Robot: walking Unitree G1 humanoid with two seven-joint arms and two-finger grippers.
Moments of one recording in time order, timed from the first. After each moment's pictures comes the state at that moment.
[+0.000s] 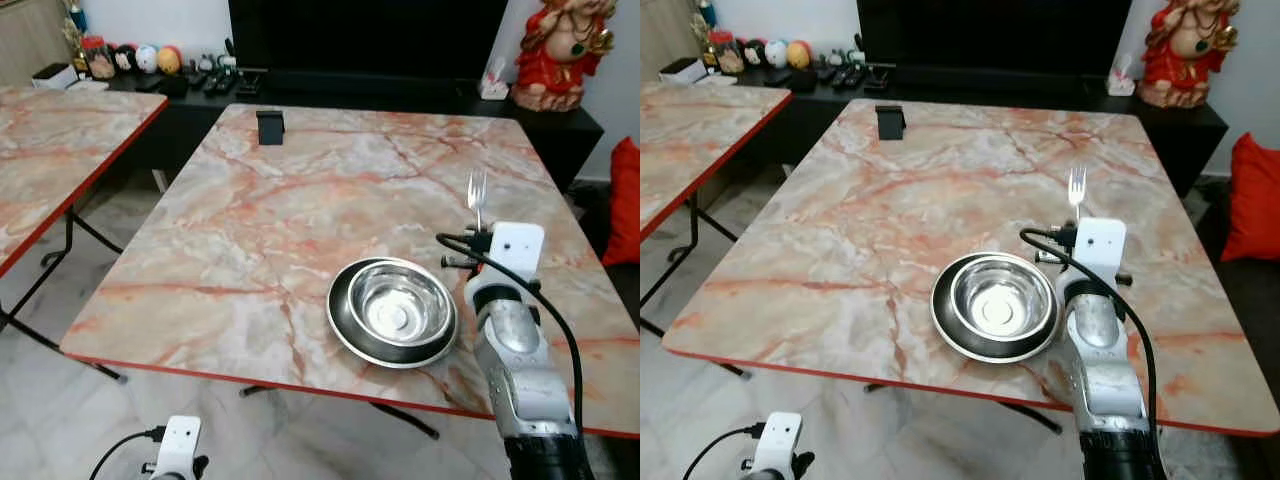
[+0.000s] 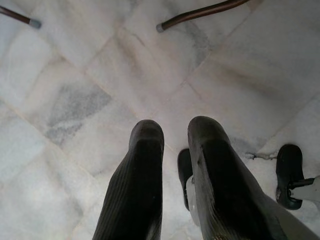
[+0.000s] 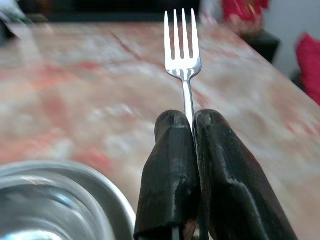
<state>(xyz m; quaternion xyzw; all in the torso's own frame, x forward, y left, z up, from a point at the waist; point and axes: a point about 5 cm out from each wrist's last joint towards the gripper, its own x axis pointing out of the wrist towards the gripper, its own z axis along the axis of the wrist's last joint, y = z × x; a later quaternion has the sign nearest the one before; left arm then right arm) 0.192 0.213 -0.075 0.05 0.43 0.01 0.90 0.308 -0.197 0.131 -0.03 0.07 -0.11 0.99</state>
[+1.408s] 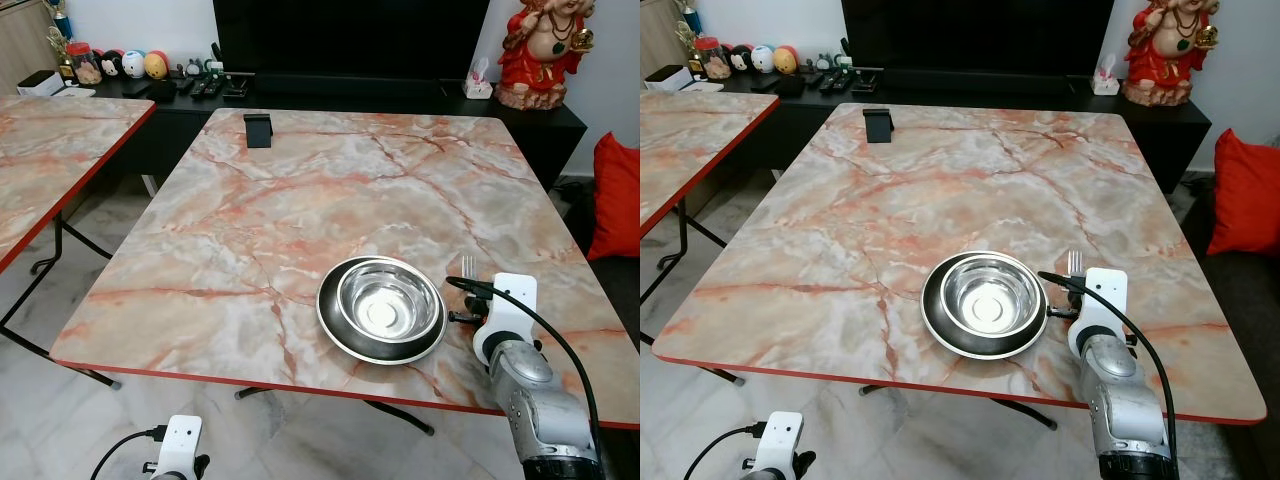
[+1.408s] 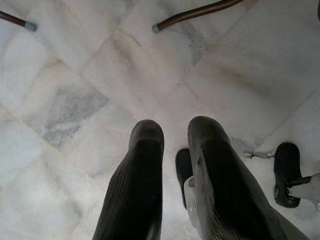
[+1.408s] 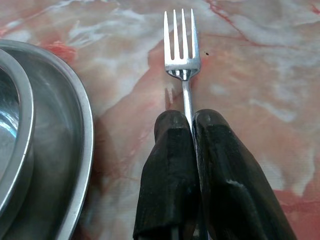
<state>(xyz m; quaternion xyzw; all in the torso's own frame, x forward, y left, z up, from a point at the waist) 0.192 0.212 -0.074 0.05 0.43 0.01 0.90 0.289 -0.213 0.085 0.00 0.21 -0.09 0.97</state>
